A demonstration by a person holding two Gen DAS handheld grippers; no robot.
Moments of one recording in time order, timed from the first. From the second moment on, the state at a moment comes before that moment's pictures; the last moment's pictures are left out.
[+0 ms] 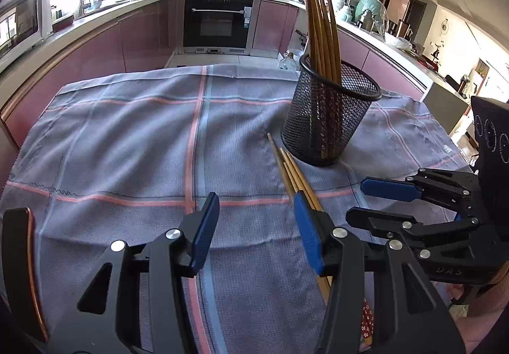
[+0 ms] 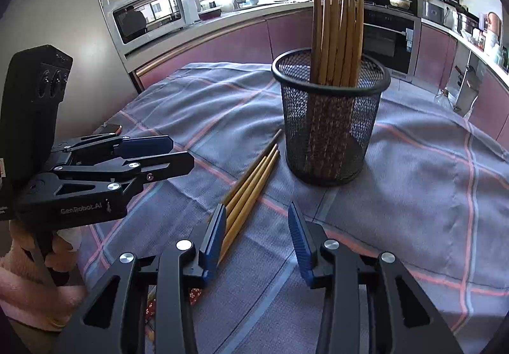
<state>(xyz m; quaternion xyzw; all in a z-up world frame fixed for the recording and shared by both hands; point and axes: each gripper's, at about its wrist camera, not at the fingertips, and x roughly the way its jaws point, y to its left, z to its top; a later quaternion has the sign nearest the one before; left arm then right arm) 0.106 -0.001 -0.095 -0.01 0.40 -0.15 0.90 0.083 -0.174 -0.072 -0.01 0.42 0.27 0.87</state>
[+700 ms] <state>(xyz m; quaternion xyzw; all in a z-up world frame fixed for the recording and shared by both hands) 0.103 -0.024 -0.119 0.00 0.44 -0.16 0.89 0.083 -0.161 -0.089 -0.02 0.44 0.26 0.86</state>
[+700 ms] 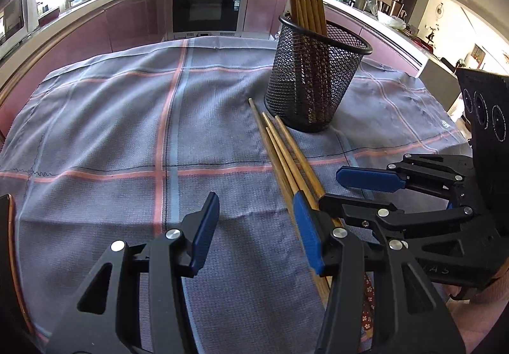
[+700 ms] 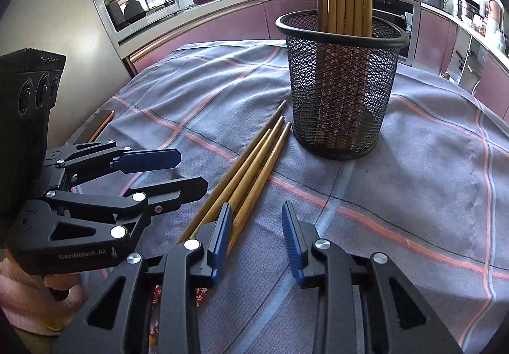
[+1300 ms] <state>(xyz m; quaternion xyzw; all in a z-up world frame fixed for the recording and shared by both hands) 0.108 -0.025 -0.124 0.02 0.45 -0.16 0.88 0.081 -0.163 -0.092 -0.04 0.43 0.25 0.86</state>
